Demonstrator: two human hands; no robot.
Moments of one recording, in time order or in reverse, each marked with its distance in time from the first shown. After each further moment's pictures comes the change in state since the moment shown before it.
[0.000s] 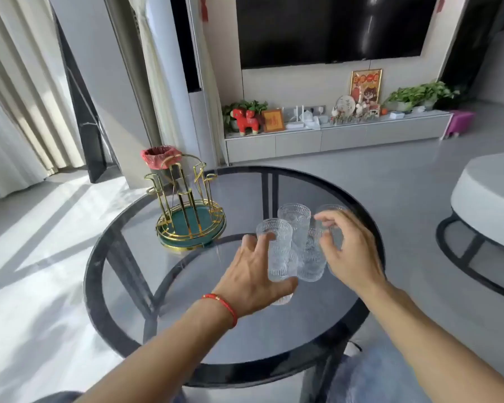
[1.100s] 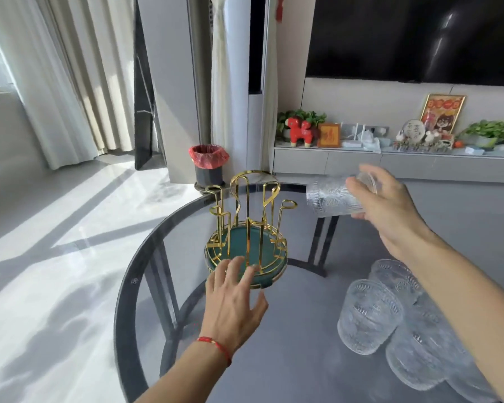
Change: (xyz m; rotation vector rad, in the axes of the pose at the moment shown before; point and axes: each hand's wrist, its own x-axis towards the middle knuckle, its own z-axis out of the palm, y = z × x) left_hand 0.026 -0.189 -0.021 0.301 0.281 -0.303; right_hand 0.197 -0.057 0.113 0.405 -0.172 0.463
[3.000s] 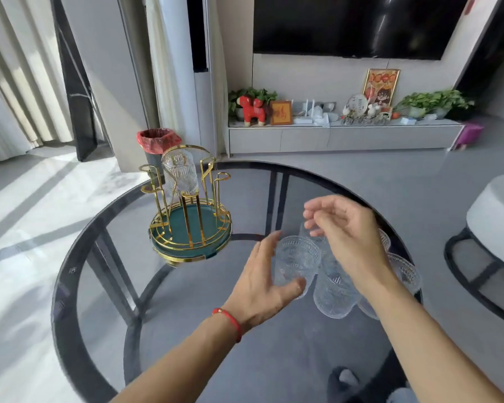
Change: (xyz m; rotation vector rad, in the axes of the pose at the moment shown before) left_hand -0.020 0.136 0.004 -0.736 -0.313 0.139; right_hand -0.112 0.050 -0.059 0.135 0.012 -0.102
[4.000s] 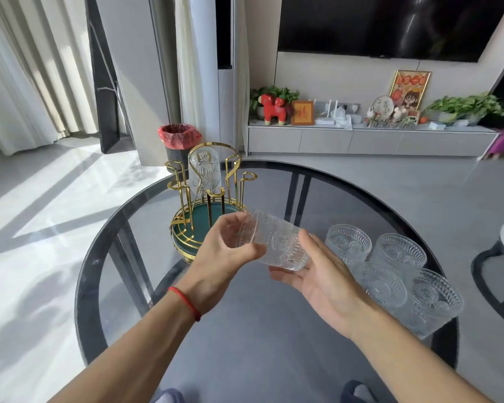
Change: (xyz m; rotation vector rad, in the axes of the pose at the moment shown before) left_hand 0.004 -0.028 -0.093 -0.555 0.209 -0.162; right_hand -0.021 0.017 0.073 0.652 -0.274 0.525
